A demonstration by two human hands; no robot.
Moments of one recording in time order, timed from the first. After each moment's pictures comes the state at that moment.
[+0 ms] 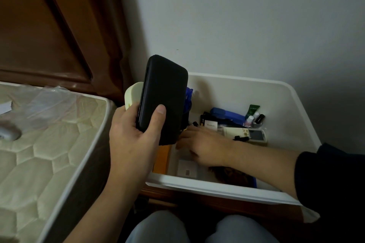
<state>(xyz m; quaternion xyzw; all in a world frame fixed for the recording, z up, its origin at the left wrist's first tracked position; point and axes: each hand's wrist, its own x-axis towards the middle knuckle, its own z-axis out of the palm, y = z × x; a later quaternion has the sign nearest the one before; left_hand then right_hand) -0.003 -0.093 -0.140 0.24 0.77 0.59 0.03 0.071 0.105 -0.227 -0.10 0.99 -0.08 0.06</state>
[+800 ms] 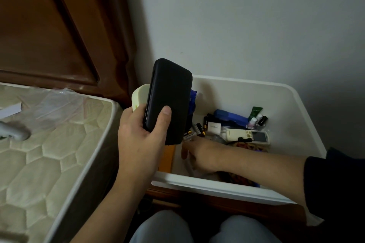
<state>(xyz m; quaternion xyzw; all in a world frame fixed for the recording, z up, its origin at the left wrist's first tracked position) -0.006 -0.093 -0.143 0.24 0.77 0.59 0.06 0.066 0.076 -0.222 0.13 0.94 -0.21 0.24</state>
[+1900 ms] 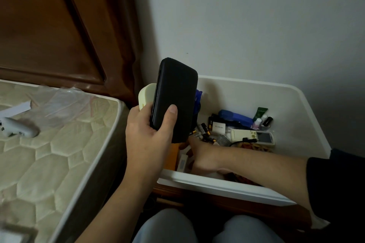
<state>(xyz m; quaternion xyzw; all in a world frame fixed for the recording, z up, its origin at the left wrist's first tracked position) -0.006 -0.094 -0.141 0.24 0.77 0.60 0.04 0.066 0.055 -0.192 0.24 0.81 -0.45 0.29</state>
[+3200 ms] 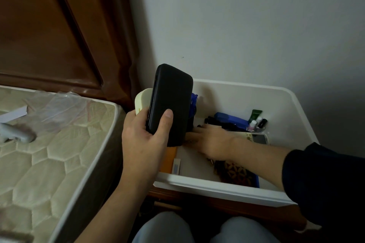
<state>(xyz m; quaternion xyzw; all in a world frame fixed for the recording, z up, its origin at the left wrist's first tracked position) -0.004 -0.093 -0.142 0.24 0.78 0.57 0.03 0.064 0.125 -0.233 -0.16 0.98 0.08 0.06</state>
